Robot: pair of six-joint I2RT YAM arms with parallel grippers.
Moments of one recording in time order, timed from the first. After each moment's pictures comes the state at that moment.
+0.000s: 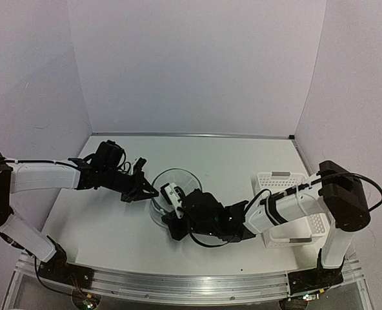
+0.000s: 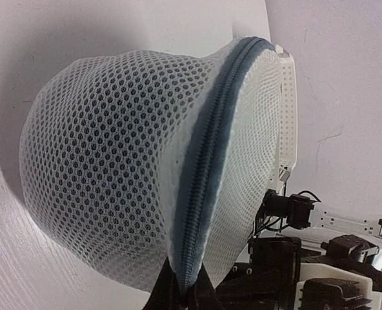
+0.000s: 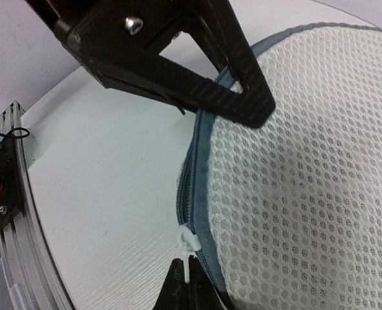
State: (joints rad) left arm -0.61 1.44 0.82 -0.13 0.64 -0.82; right arm 1.25 1.86 1.01 0.31 0.16 0.38
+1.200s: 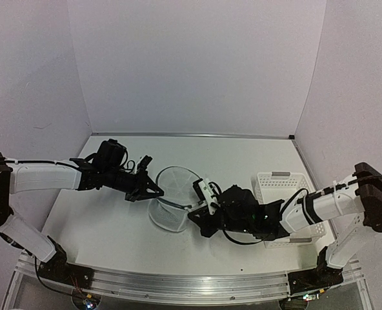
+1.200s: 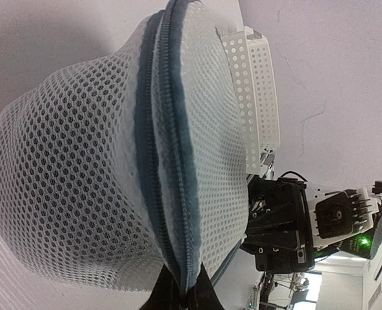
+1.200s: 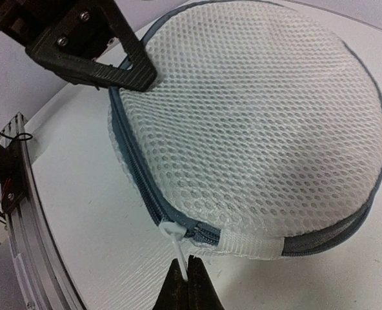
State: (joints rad) left arm -0.64 1.44 0.83 -0.08 0.69 -0.80; right arm 1.16 1.57 0.70 0.38 0.11 0.40
